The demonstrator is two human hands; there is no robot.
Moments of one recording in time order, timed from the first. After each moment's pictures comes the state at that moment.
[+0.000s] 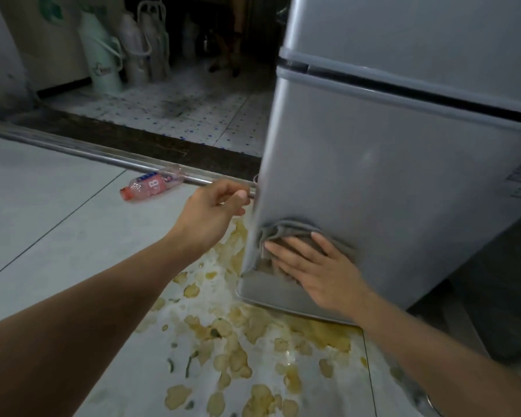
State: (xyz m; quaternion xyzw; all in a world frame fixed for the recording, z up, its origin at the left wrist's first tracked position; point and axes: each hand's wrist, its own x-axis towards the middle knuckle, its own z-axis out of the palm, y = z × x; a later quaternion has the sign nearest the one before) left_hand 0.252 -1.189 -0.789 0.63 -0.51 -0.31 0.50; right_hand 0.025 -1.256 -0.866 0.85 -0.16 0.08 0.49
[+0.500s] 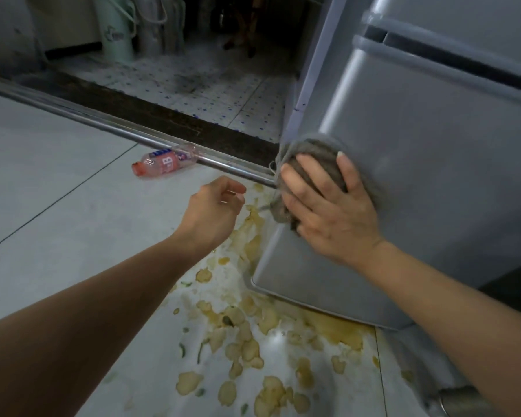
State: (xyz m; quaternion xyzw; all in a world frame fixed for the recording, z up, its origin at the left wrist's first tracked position) left_hand 0.286 -1.188 -0.828 0.69 -0.44 -0.30 0.49; right_hand 0.100 -1.260 -0.798 0.82 -0.16 0.17 0.53
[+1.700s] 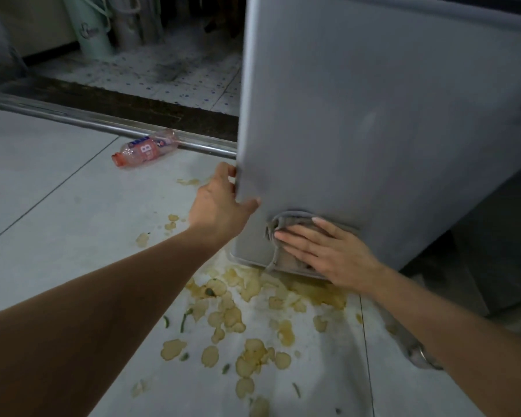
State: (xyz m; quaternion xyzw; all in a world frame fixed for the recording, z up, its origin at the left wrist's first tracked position) left_hand 0.202 -1.193 -0.838 0.76 -0.48 -0.21 0.39; right_hand -0.027 -1.256 -0.902 0.89 -0.11 0.03 0.44
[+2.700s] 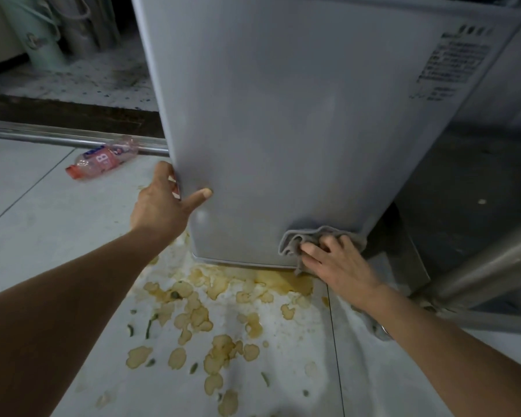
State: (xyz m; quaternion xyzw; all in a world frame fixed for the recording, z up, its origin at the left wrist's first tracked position) left_hand 0.196 -1.201 -0.846 0.78 -0.48 -0.16 0.37; right_hand -0.103 -1.232 -0.928 0.91 -0.29 0.07 0.28
